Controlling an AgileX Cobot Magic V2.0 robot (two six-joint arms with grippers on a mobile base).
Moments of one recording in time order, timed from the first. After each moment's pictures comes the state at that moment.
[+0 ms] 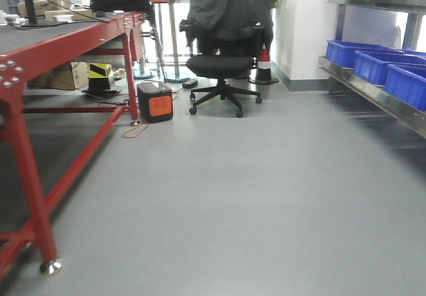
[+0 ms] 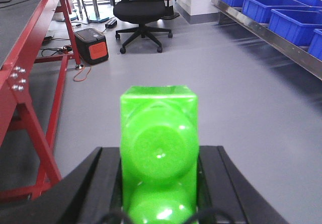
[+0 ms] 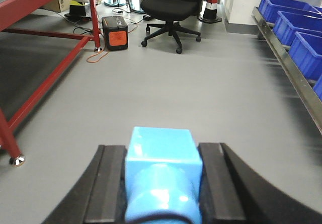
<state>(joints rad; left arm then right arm) -0.15 0.59 -0.87 0.01 0.63 0.05 0.19 0.56 -0.89 0.03 0.69 -0.03</state>
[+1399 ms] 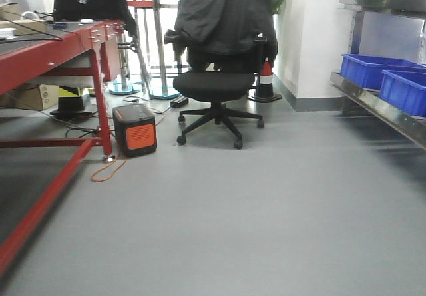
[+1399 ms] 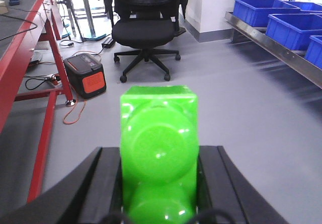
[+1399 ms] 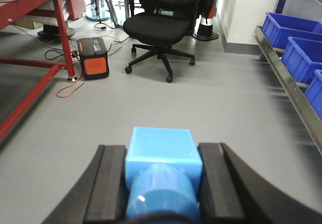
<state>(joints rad) -0.15 0.59 -0.87 0.01 0.63 0.05 0.19 0.56 -0.89 0.03 0.69 -0.03</state>
